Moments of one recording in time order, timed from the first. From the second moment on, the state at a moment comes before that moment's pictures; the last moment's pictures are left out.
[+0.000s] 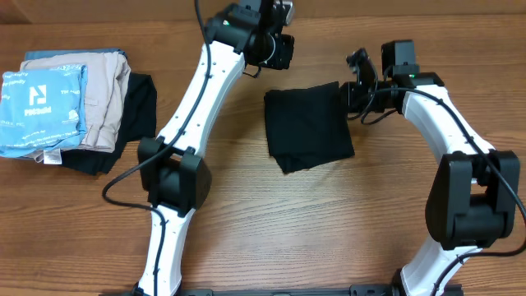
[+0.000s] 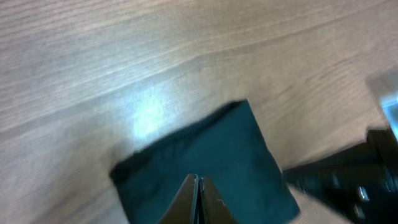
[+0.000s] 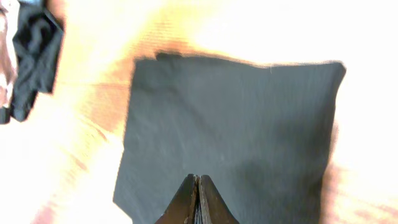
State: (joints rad) left arm -0.40 2.34 2.43 -1.06 0.32 -0.19; right arm 0.05 1.93 1.43 -0.59 -0.62 -0.01
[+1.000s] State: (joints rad) left arm -0.44 2.35 2.10 -0.92 0.27 -0.18; right arm 0.17 1.97 1.54 -0.88 -0.86 -0.01
